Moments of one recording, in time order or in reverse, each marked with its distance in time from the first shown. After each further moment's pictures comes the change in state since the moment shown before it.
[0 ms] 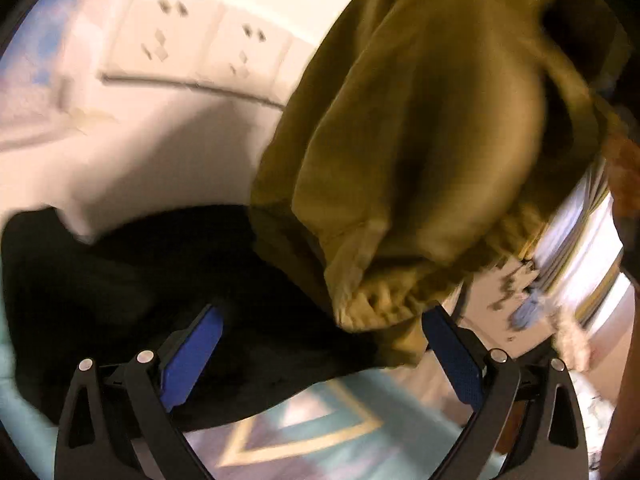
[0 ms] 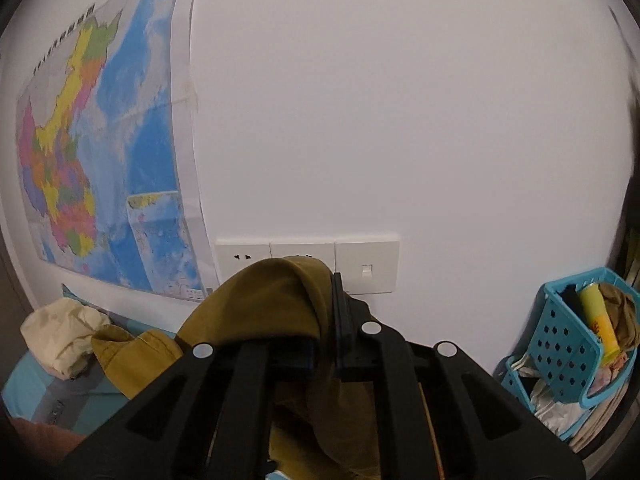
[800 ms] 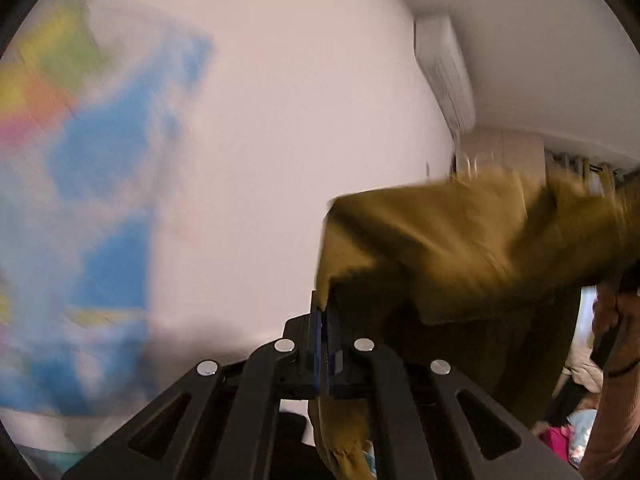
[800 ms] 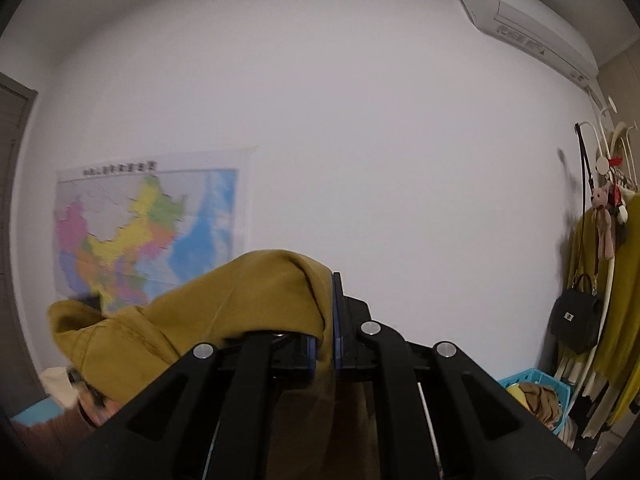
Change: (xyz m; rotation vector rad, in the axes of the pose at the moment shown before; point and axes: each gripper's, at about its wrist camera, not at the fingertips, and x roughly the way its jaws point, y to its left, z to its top) left arm -0.383 -0.064 0.143 0.271 -0.556 0.164; right arm -0.314 0.042 0.099 -0.069 -0.433 -0.052
